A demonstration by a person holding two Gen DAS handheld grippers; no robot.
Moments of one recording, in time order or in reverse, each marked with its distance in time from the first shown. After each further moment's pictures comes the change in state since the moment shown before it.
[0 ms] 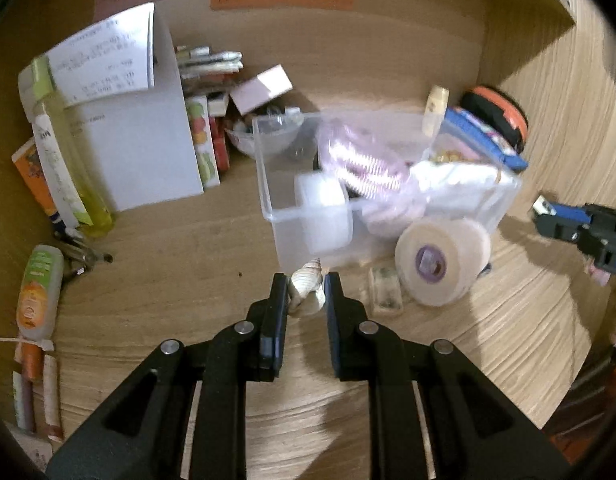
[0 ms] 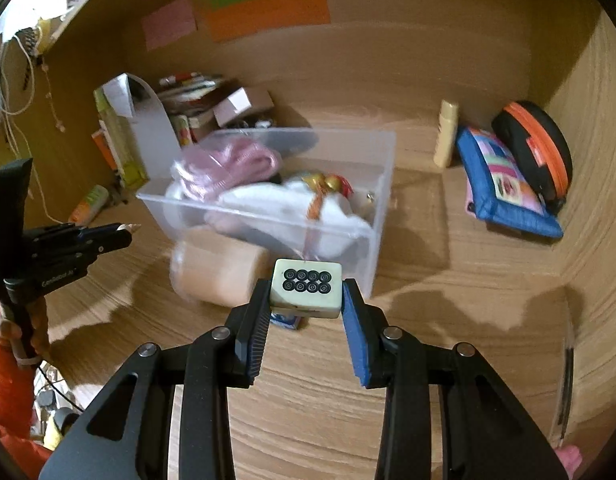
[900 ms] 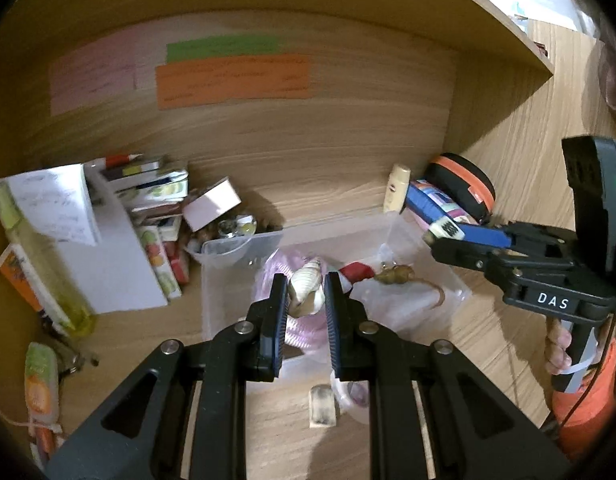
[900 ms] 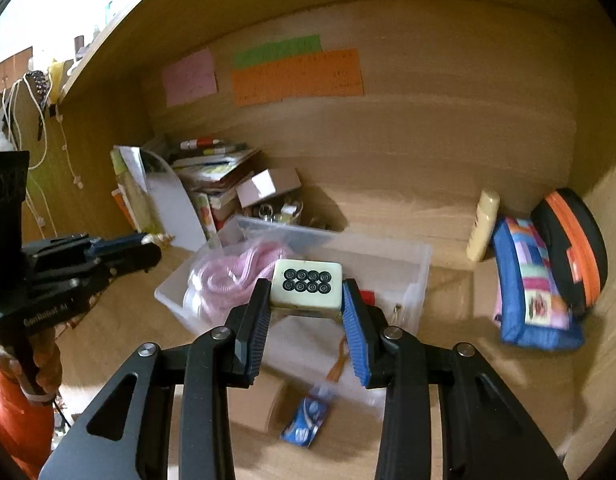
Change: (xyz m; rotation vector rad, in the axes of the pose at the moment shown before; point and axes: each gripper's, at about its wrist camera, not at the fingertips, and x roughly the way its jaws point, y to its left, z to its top) left arm -0.017 -0.041 0.089 0.046 -0.154 -0.077; right arm 0.010 0.002 0.082 -0.043 -0.147 0.095
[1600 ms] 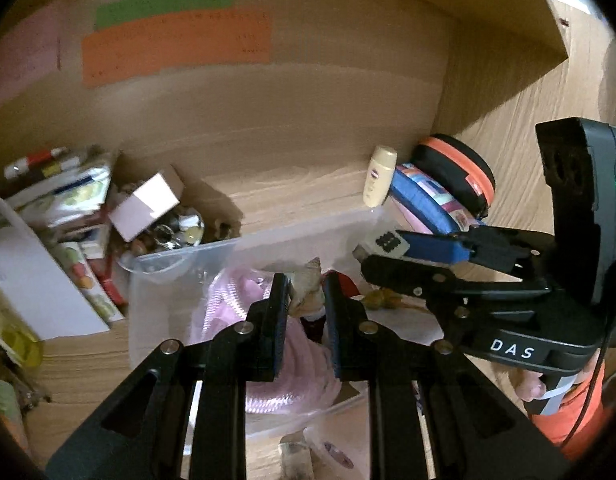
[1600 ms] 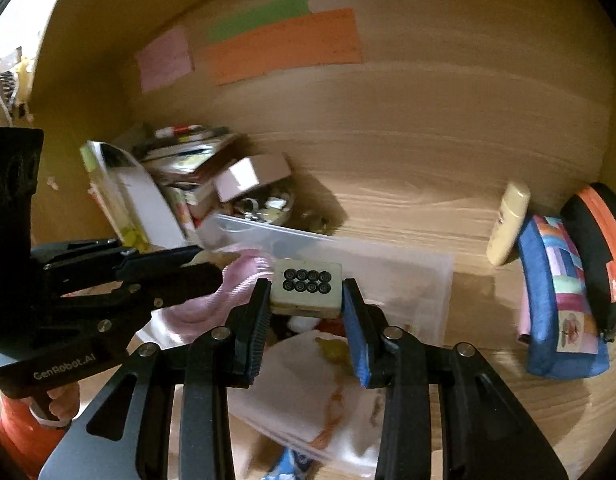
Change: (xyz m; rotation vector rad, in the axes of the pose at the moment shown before) left arm 0.077 -0.011 0.018 0.020 0.095 -0.107; right arm 0.059 -0.016 0.013 0.030 0.075 -0.006
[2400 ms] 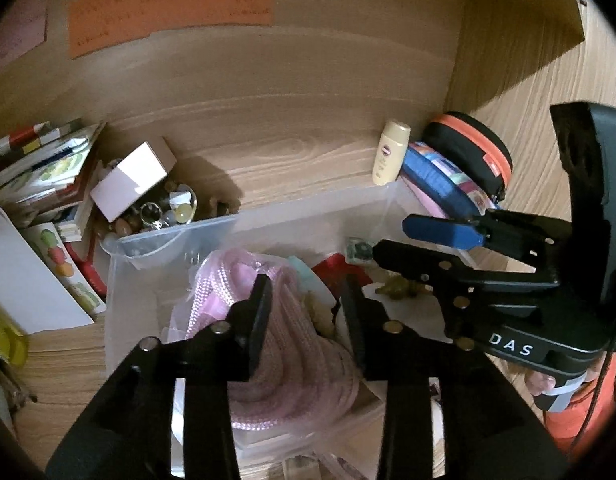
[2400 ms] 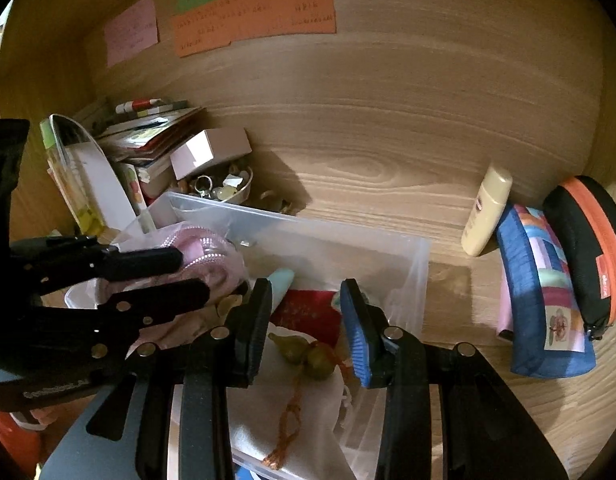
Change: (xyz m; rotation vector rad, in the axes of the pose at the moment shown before) left arm 0.027 0.004 -0.009 -0.006 0.040 0.007; right arm 0.023 -0.008 -0.006 -0.028 0.045 -0.117
